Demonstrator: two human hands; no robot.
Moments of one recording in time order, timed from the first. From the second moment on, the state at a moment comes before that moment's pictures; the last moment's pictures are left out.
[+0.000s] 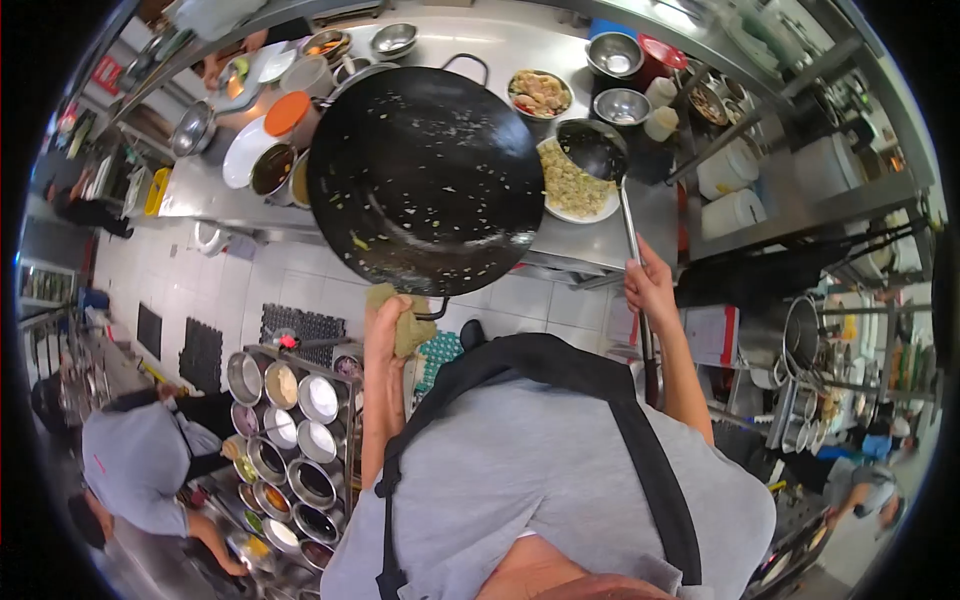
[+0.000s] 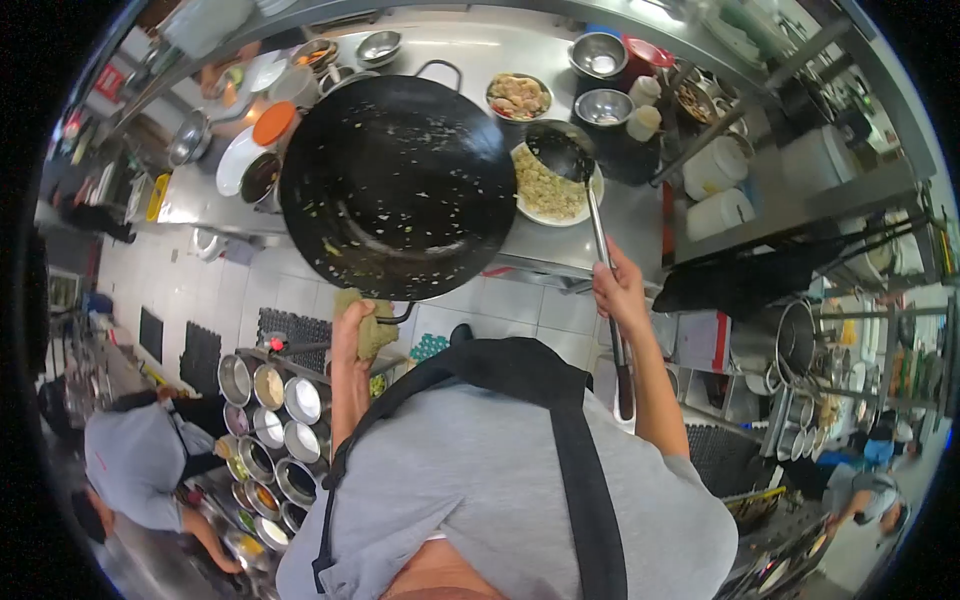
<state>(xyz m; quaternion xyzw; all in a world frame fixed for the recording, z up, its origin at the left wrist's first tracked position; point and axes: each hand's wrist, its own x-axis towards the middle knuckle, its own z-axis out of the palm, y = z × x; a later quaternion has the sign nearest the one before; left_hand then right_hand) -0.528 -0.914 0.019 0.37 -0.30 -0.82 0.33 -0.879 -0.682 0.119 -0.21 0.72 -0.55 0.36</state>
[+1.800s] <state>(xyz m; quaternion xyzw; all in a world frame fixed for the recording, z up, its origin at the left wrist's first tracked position) -0.502 -0.686 0.052 0.52 -0.10 -0.68 0.50 -1.026 -0.697 -0.024 -0.53 0.81 -0.27 -0.03</state>
